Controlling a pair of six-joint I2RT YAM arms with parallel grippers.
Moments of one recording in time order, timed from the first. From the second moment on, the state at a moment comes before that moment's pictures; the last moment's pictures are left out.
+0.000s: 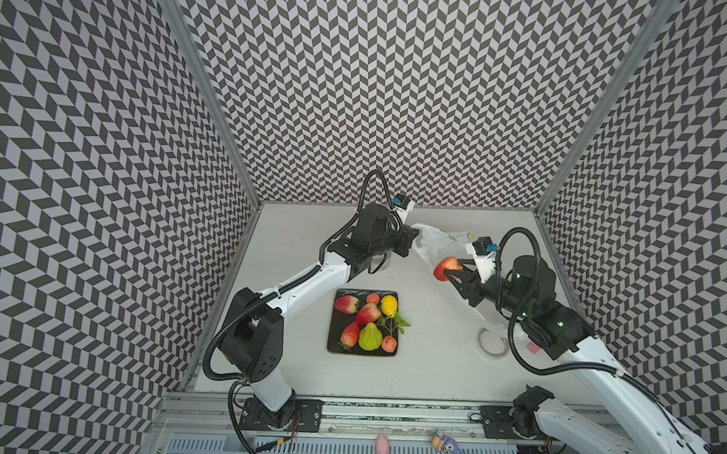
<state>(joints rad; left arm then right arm) -0.63 1.67 1.36 -0.05 0.26 -0.17 0.51 0.89 0.87 -0.31 -0.30 0.04</state>
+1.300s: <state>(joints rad) -0.46 1.05 1.08 -0.29 -0.24 -0.39 1.01 1.78 1.26 -0.22 -0.19 0.20</state>
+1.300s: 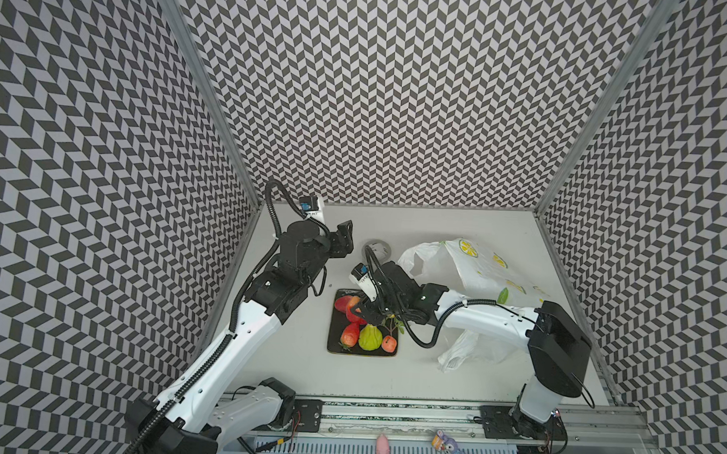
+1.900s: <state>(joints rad) -0.41 0.97 1.03 -0.38 -0.32 -0.42 1.06 1.98 1.38 -0.26 -0.14 0.22</state>
